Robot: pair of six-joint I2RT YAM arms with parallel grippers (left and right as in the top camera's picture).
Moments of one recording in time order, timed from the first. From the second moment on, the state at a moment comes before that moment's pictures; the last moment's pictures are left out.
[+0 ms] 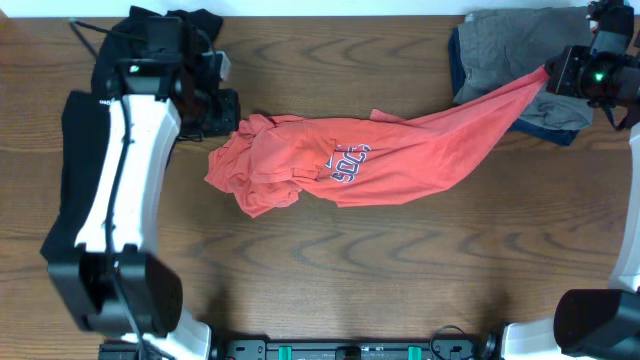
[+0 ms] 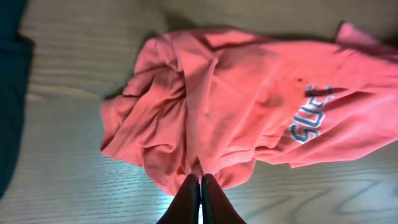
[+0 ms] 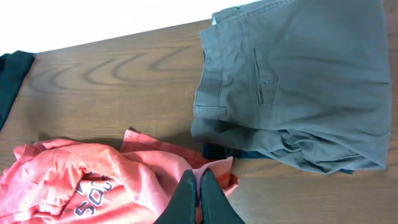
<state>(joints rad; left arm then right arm) -0.04 1.75 1.65 -1.16 0.23 -0.08 -0.26 1.64 1.77 -1.00 -0.37 0.00</state>
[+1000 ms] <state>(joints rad) -0.11 1.90 1.44 -1.13 0.30 0.00 -0.26 1.64 1.77 -1.01 -0.34 0.00</state>
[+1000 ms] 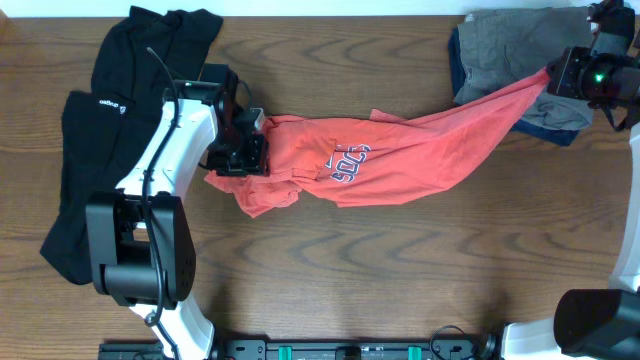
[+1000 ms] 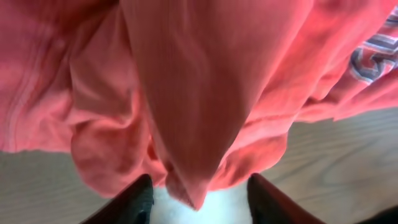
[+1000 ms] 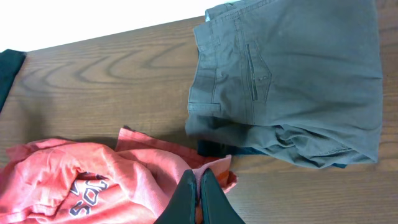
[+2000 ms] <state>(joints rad) -0.13 1.86 1.59 -1.10 0.34 0.00 -0.26 1.64 1.77 -1.02 -0.34 -0.01</state>
